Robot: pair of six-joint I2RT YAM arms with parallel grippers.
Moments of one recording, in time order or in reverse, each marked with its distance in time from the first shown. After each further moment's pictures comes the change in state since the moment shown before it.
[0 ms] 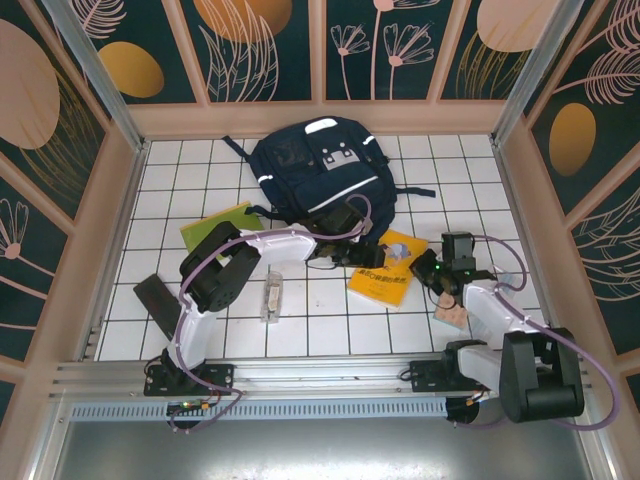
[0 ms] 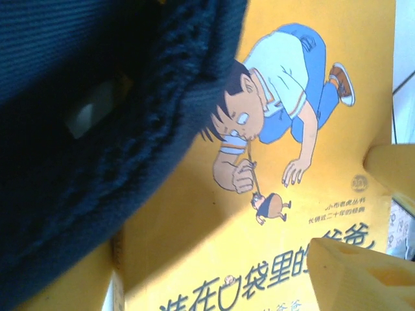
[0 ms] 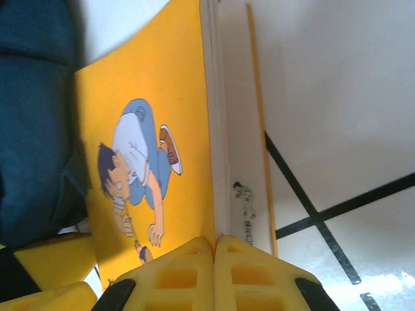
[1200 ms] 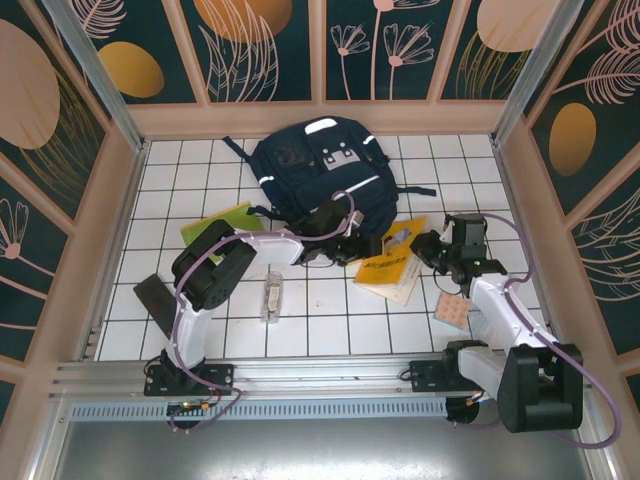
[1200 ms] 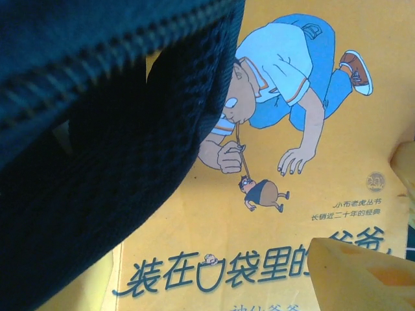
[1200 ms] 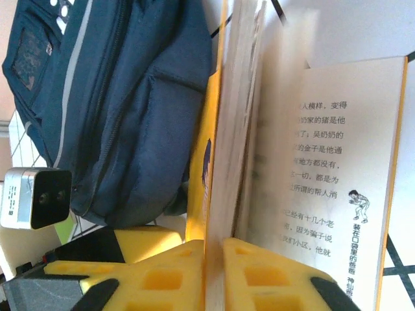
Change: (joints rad) left arm 0.057 -0.026 -0.165 0.371 0.172 -0.245; right arm -0.044 -0.040 0.115 -0.020 -0.104 -0.127
